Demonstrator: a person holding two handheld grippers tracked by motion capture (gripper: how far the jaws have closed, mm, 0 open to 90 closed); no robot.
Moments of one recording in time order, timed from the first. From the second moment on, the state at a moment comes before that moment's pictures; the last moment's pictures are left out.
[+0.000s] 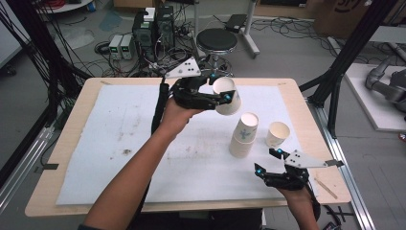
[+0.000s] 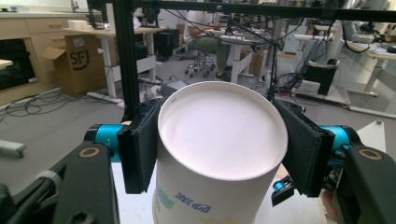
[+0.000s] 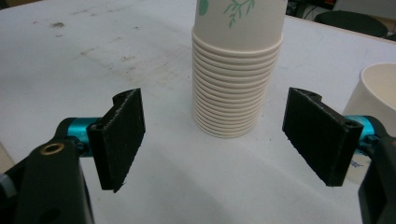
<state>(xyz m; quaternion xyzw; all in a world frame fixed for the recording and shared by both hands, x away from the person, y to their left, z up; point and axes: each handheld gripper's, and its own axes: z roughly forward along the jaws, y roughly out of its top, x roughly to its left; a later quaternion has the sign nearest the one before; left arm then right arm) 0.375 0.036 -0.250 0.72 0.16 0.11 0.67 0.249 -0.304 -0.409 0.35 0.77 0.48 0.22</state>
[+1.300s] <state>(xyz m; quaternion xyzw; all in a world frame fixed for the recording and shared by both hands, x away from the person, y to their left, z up) 0.307 0.160 -0.372 0.75 0.22 0.11 0.62 0.250 -0.276 -0.407 0.29 0.79 0.51 0.18</state>
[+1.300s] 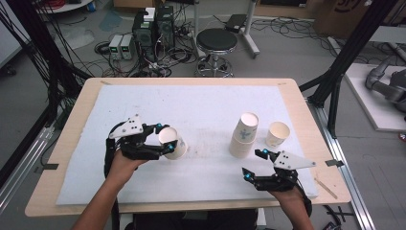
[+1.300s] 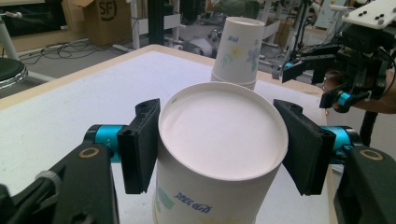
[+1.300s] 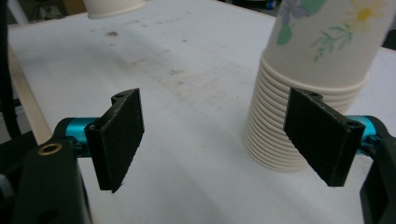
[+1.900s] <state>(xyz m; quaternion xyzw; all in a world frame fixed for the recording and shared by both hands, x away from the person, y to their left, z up) 0.293 0.171 -0.382 0.74 0.23 0.11 0.63 0.256 -0.248 -0.403 0.24 0.81 0.52 0.15</state>
